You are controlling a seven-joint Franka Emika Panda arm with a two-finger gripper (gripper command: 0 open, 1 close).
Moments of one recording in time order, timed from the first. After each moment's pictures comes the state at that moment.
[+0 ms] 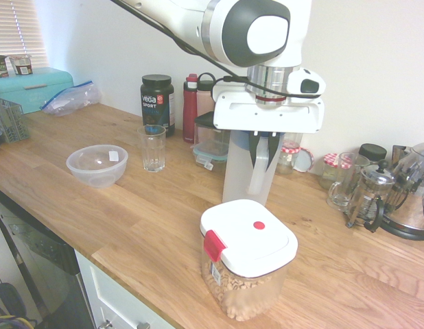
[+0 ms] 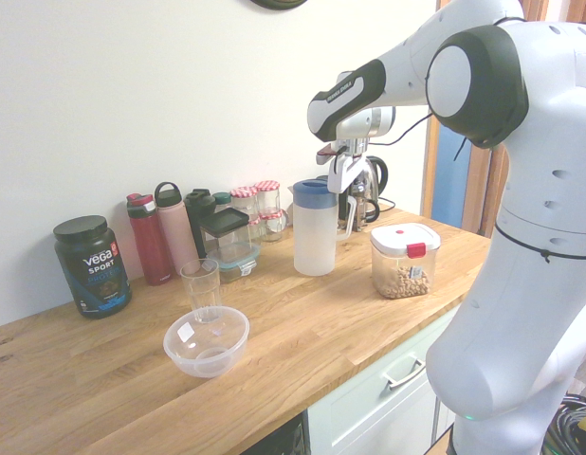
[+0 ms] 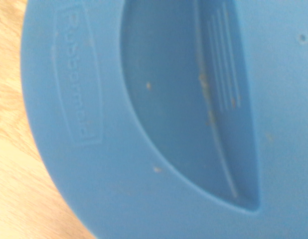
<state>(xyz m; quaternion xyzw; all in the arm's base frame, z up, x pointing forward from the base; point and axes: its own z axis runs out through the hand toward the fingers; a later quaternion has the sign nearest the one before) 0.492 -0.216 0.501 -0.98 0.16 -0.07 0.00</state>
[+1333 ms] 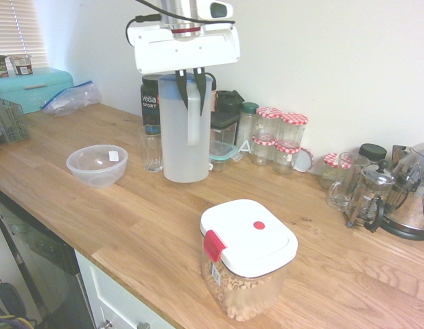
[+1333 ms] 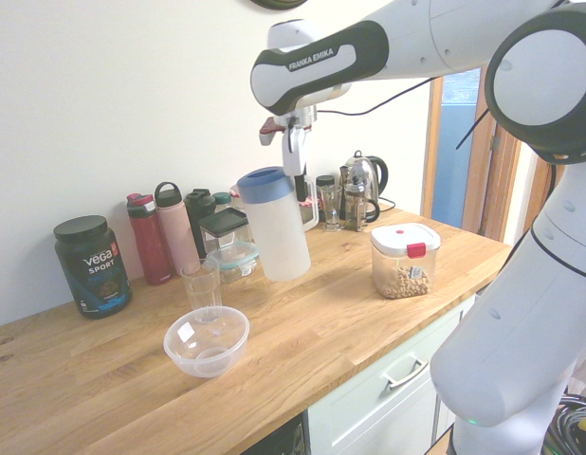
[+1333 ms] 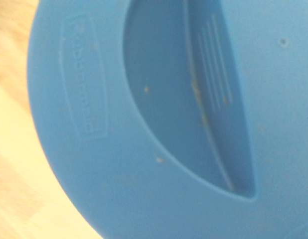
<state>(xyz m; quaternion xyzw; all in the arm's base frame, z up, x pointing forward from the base) 0.470 -0.024 0.586 -1.00 0.01 -0.06 -0.07</state>
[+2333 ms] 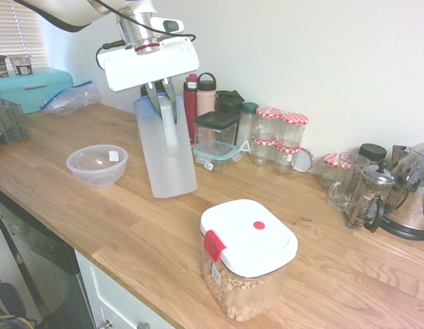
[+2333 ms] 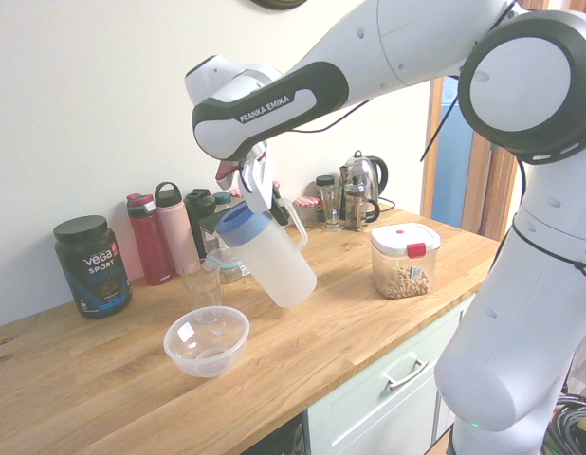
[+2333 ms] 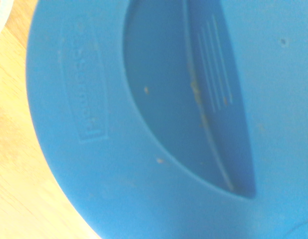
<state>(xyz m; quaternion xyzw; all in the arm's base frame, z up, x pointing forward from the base) 0.486 0.079 0.539 -0.97 -0.03 0.00 -0.23</state>
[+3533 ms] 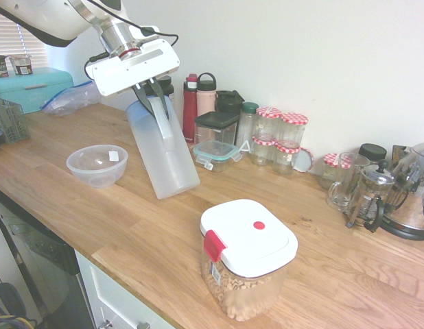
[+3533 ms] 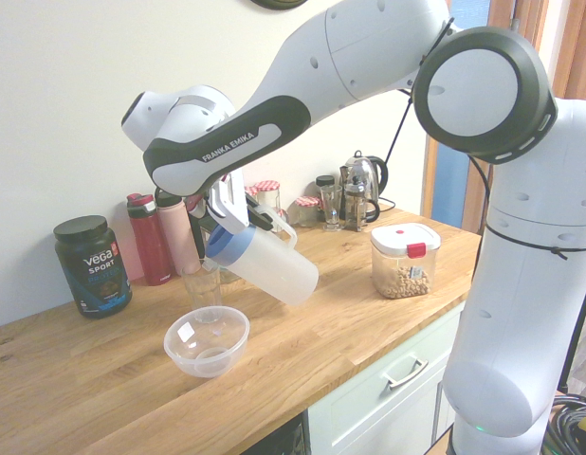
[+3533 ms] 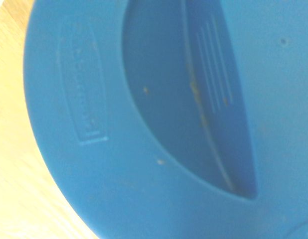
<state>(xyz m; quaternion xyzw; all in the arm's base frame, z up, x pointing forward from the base) 0.501 0.143 0.509 -0.93 -0.07 0.04 -0.35</state>
